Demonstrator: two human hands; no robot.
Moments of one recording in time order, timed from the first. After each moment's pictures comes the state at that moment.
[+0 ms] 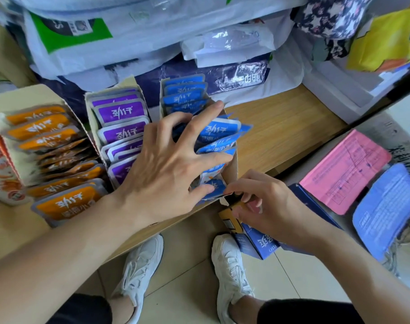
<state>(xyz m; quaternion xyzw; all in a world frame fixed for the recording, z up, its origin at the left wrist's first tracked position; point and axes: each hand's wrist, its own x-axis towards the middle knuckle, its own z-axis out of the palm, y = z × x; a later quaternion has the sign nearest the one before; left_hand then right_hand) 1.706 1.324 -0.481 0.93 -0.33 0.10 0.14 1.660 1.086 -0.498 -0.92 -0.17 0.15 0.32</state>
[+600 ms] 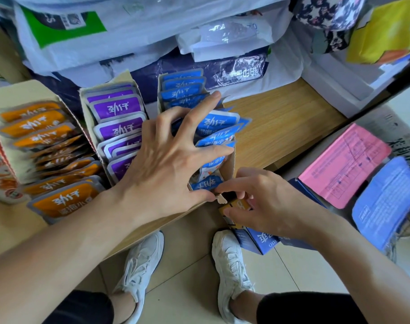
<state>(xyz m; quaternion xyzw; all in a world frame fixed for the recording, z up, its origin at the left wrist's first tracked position) 1.705 1.320 -0.475 0.94 -0.32 0.06 0.13 1.667 1.099 -0.483 -0.93 -0.21 0.18 0.24</state>
